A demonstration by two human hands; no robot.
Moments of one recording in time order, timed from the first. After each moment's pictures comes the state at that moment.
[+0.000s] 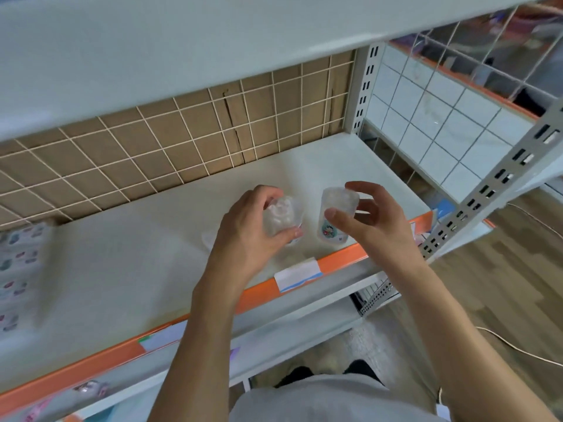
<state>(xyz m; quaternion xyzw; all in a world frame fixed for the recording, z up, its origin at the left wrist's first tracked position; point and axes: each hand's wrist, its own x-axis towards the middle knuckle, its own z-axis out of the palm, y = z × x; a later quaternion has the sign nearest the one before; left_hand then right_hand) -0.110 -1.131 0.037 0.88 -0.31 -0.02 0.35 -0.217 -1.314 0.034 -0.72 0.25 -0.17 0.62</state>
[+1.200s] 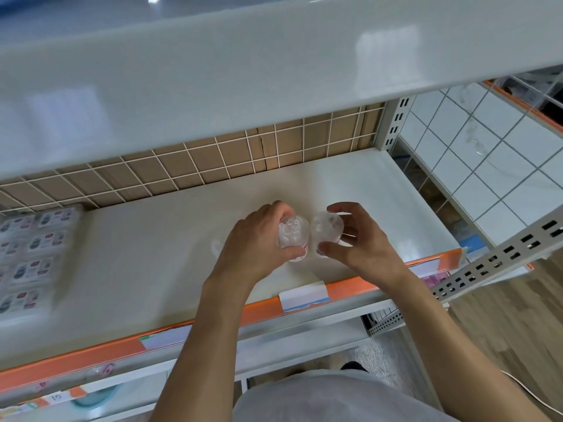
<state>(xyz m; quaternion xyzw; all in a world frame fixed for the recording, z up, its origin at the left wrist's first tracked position) -0.088 -1.143 0.030 0.93 -0.27 -0.08 0.24 -0.167 -1.333 0.002 -0.80 0.14 -0.04 0.58</state>
